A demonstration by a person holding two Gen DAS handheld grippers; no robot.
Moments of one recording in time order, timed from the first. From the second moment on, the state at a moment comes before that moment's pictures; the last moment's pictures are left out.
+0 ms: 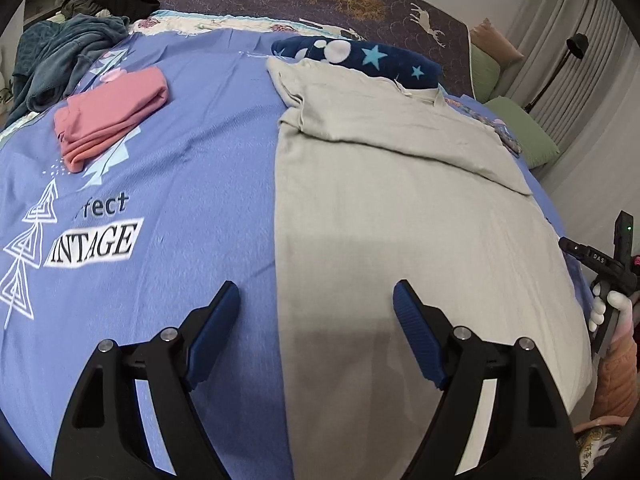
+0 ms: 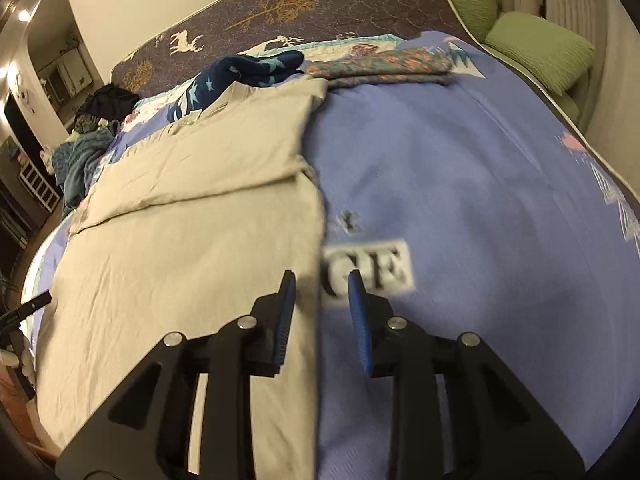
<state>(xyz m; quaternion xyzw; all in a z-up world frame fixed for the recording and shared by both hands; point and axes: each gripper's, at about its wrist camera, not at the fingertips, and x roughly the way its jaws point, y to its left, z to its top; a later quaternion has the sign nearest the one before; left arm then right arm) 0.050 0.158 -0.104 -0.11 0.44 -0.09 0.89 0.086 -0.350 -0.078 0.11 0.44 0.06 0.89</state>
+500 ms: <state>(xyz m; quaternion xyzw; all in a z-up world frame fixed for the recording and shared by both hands) -0.045 0.162 -0.109 -0.15 0.43 -0.17 0.87 -0.019 -0.359 -0.088 0.19 0.44 0.15 0.86</state>
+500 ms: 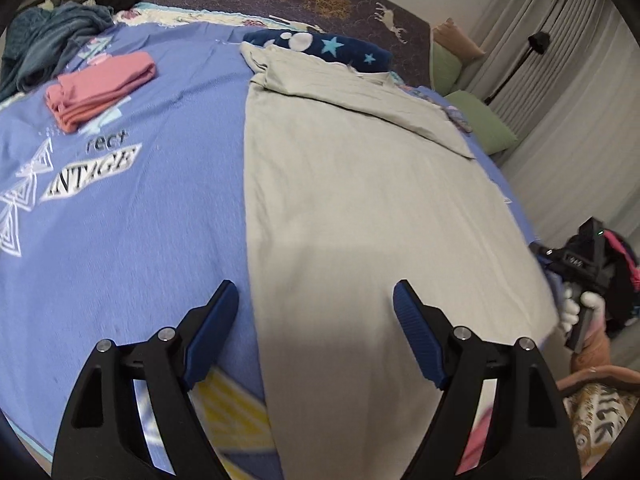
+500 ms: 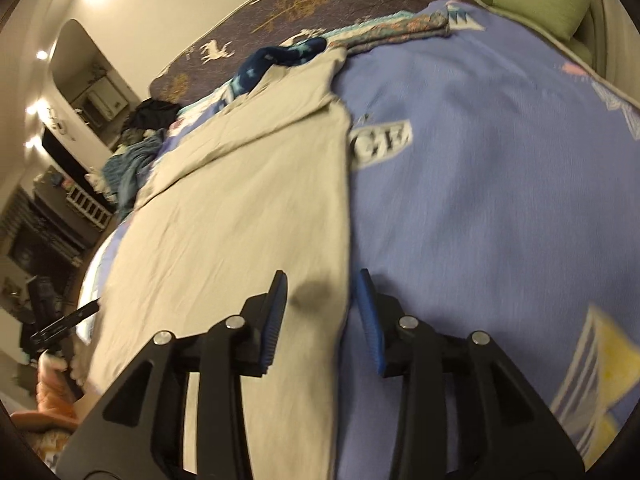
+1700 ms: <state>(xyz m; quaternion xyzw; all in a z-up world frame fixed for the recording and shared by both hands) -0.117 0.176 -0.030 -0.32 0.22 -0.32 0.86 -0.095 -0.402 -0.027 0.43 0.27 0.32 0.80</state>
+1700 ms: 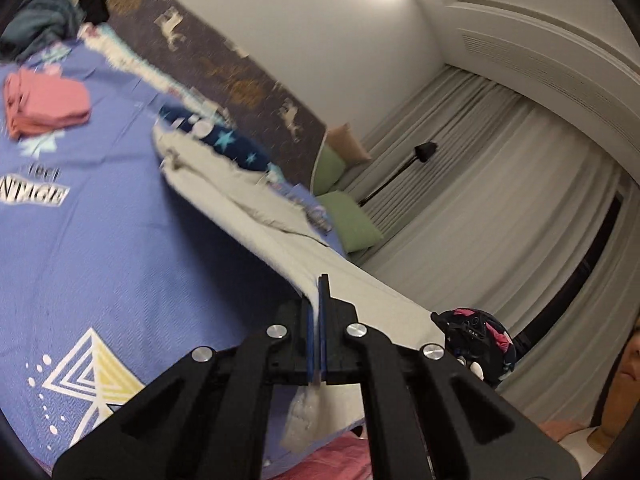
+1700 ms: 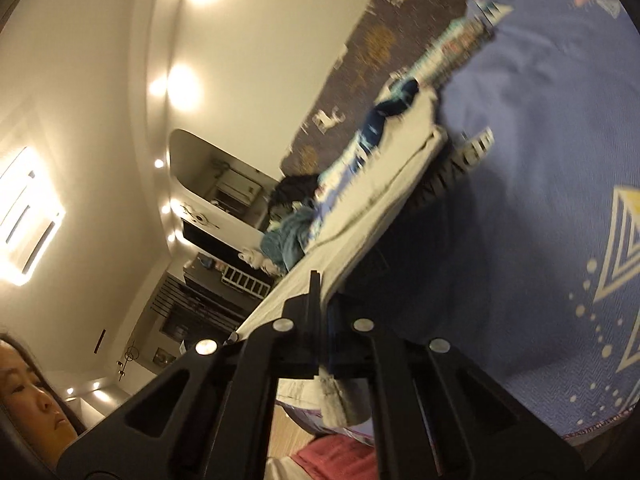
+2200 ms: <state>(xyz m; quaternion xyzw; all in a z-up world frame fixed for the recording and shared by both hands) -0.148 0.152 0.037 -0.26 0.14 -0.33 0.90 -0.128 -0.423 0.043 0.36 0.17 0.31 0.86</state>
